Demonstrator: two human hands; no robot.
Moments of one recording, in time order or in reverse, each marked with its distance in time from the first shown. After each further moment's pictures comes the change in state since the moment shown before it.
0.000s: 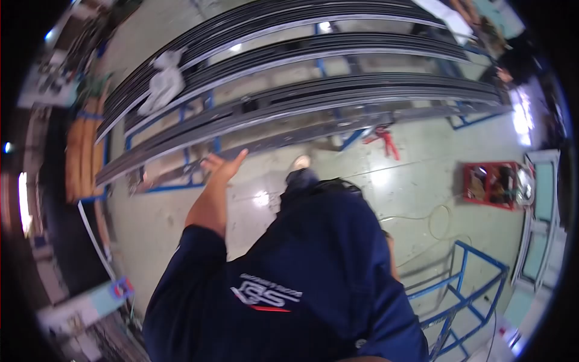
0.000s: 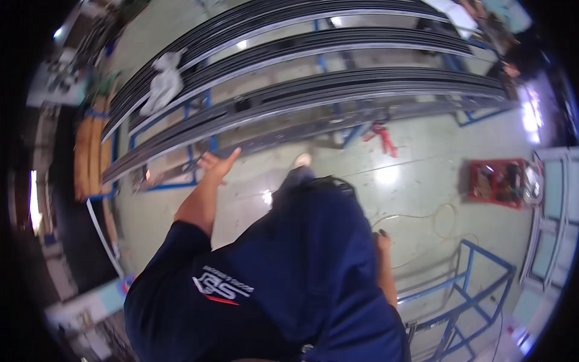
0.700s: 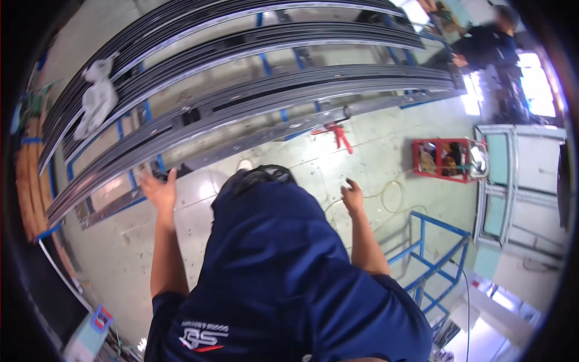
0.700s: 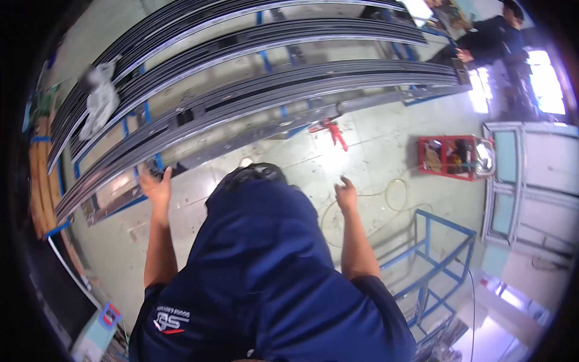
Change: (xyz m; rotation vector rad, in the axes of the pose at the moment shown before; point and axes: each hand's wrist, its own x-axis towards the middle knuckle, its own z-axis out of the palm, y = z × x) left_hand 0.071 -0.052 0.011 0.035 0.679 0.551; right_hand 0.095 -0.237 -0.096 0.332 0.204 0.302
